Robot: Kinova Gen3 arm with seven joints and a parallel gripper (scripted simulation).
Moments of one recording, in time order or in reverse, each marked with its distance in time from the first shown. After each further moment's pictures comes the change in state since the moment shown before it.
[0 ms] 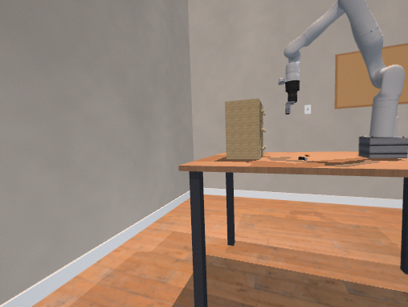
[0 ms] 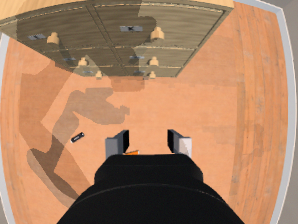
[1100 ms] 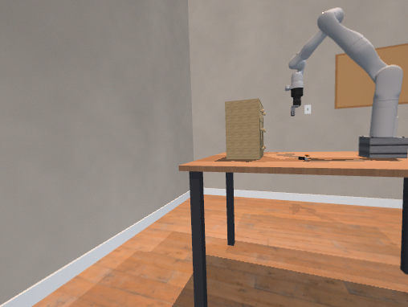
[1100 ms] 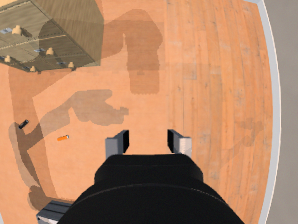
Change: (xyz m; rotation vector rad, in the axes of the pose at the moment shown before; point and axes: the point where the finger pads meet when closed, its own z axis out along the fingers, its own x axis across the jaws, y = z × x) arm 0.245 0.052 -0.010 0.005 -0.002 0.027
